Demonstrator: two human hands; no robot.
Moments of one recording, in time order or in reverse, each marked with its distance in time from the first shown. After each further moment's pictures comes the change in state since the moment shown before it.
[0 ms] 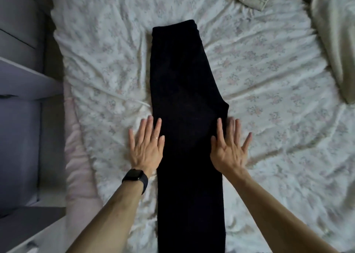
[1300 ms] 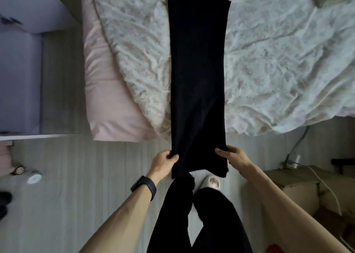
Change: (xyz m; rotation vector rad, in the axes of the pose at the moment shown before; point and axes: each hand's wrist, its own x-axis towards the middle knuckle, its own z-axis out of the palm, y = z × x) left_hand -0.441 -0.011 0.086 -1.083 -0.666 -0.384; right_hand -0.400 0.098 0.090 0.956 -0.564 0.420
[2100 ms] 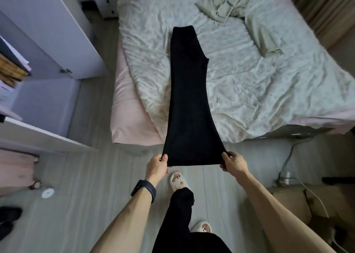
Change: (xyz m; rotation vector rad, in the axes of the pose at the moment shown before) left_hand -0.177 -0.019 0.027 -0.036 0.325 0.055; right_hand -0.161 0.067 -0.009 -0.011 0.334 -0.184
